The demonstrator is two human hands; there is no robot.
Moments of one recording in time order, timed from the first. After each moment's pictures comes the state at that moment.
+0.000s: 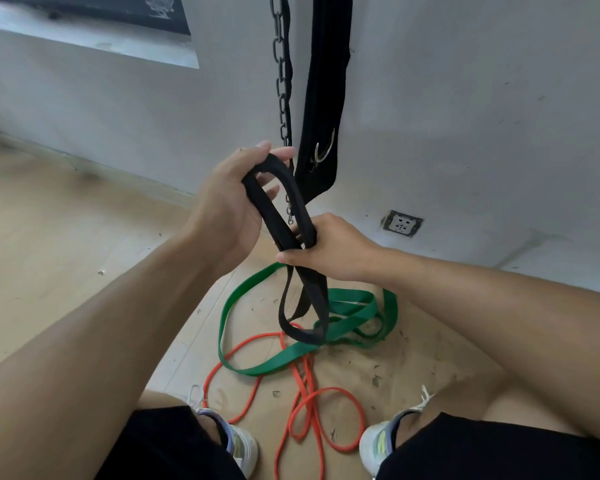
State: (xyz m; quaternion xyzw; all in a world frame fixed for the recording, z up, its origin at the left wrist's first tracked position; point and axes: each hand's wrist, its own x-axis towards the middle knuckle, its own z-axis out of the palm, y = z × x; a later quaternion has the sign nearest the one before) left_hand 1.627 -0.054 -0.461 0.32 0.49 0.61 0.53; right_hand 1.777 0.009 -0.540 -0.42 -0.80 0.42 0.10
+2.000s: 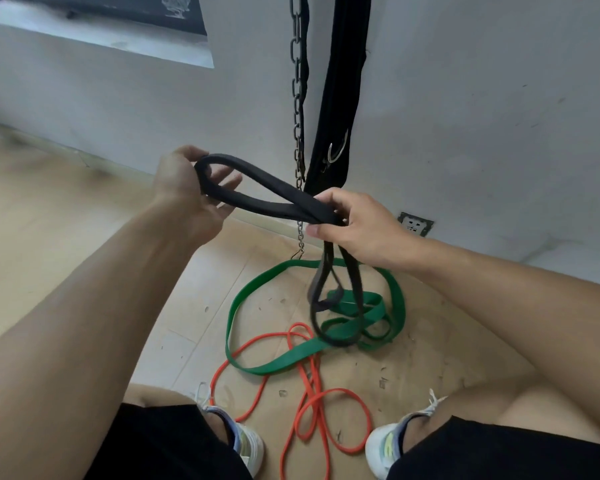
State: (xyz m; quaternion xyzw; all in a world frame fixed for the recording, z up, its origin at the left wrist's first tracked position) left_hand 1.568 -0.041 -0.460 0.04 0.57 0.65 0.50; right_hand 1.791 0.013 -0.512 -0.40 -0.78 0.44 0.17
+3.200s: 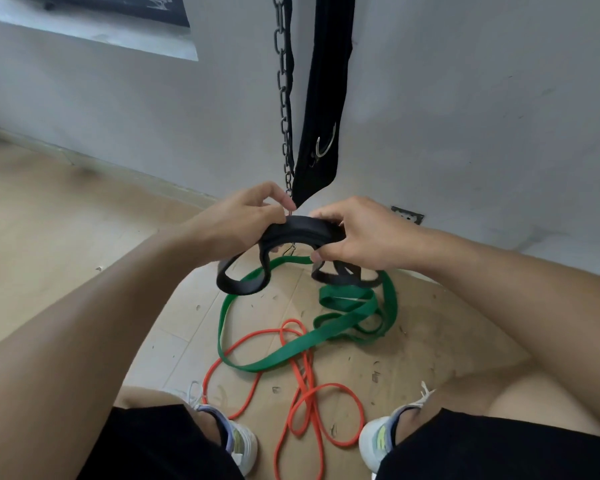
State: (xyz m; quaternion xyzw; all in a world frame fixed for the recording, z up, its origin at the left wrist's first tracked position) left_hand 1.606 -0.056 -0.477 0.56 0.66 0.23 0.44; right_hand 1.809 0.007 -0.493 -0.37 -0.86 0.35 0.05
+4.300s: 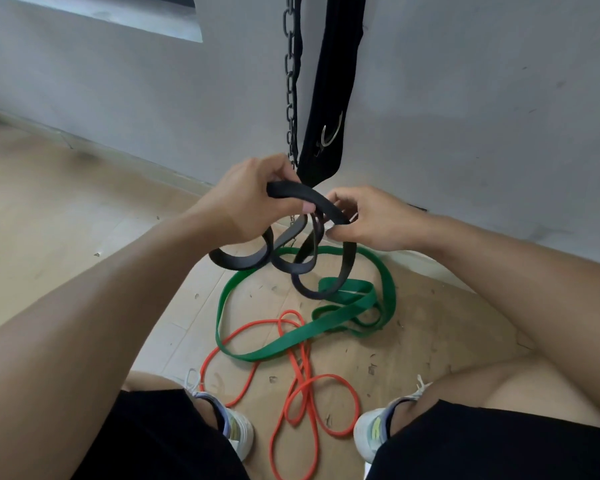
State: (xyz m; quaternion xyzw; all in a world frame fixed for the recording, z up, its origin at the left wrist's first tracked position) left_hand 1.613 -0.052 -0.477 0.64 0.66 0.27 0.28; right_hand 1.815 0.032 -0.515 -0.40 -0.81 0.43 0.06
